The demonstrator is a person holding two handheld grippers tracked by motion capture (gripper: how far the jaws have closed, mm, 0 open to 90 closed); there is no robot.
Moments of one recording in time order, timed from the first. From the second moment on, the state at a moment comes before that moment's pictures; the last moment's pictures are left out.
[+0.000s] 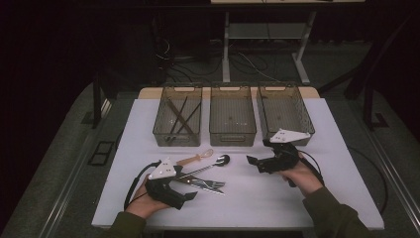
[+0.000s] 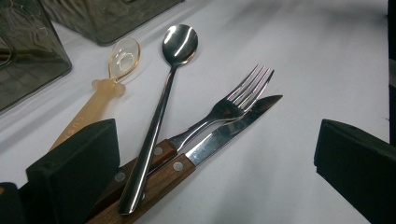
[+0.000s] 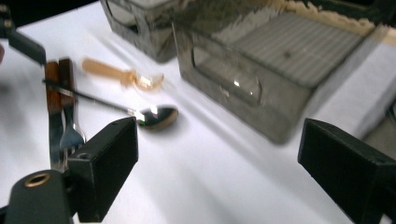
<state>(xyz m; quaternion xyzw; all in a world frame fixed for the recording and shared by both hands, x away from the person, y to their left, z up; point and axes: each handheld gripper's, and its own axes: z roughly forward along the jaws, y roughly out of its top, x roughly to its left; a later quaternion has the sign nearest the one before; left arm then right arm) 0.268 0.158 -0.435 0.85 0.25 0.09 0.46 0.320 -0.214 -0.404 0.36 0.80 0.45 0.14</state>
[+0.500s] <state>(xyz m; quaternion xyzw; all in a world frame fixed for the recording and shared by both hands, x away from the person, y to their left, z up) 0.280 0.158 -0.432 0.85 0.25 0.10 0.46 0.280 -0.264 -0.434 0.37 0.80 0.45 0.14</state>
